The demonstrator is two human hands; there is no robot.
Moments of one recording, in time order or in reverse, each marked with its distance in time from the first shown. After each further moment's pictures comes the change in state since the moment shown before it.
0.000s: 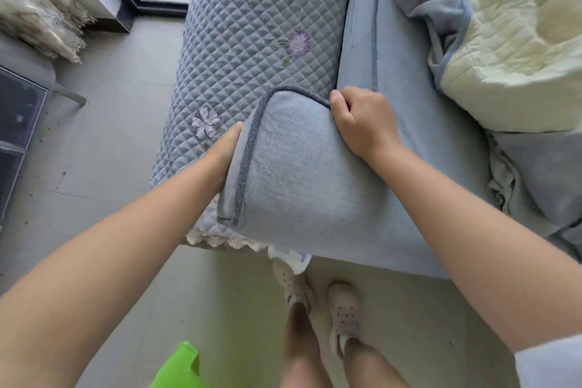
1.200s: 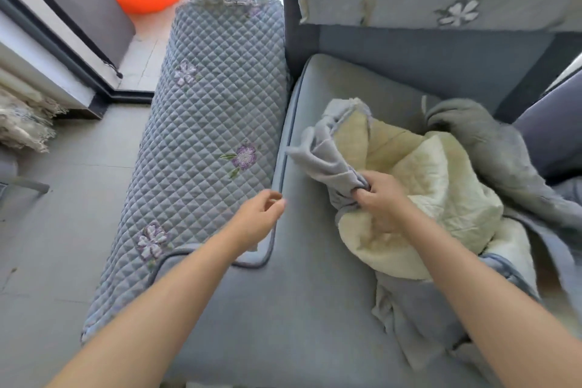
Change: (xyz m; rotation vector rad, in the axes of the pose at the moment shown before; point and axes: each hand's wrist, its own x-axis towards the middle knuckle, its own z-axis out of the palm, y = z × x) left_hand 0.024 0.110 0.127 0.560 -0.169 0.307; right_hand 0.084 0.103 -0.111 0.304 -0.202 0.283
